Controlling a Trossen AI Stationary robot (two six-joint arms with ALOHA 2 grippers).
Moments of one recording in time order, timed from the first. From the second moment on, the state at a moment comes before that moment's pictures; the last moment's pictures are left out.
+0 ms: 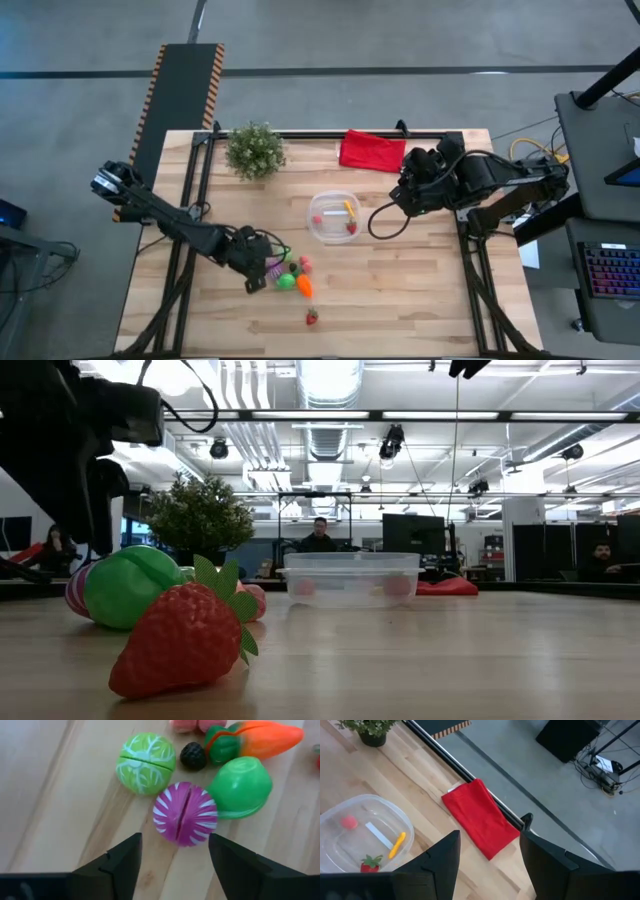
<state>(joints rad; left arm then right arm) -0.50 1.35 0.78 -0.59 -0.19 -0.83 0.23 1.41 1.67 -1.57 0.87 0.82</state>
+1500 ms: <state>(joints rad) -0.50 1.44 0.75 -0.37 -0.20 -0.56 0.23 1.28 1.53 -1.57 0.86 0.92</state>
